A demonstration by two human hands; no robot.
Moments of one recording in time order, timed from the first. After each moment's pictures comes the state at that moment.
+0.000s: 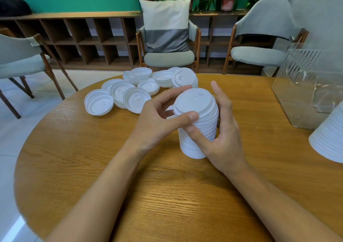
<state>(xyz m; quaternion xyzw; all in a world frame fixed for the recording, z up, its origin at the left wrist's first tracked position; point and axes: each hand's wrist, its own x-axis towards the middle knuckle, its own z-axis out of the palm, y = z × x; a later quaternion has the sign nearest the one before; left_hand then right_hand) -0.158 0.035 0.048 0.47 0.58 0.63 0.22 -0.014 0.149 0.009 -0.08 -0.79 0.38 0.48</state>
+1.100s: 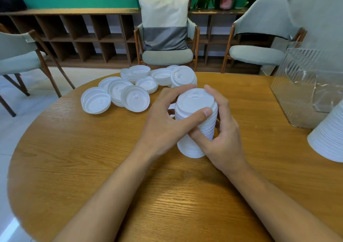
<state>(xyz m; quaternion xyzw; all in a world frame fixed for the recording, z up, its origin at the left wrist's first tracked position) -0.132 0.043 0.052 0.45 0.64 0.61 0.13 -0.013 0.149 0.009 -0.09 -0.77 0.42 0.46</state>
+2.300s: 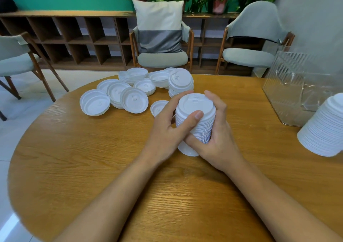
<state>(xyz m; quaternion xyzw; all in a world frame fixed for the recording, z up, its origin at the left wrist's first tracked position) -0.131 0.044 0.029 0.48 0.59 0.63 0.17 -0.009 0.152 0.003 -0.11 -0.83 0.38 0.40</state>
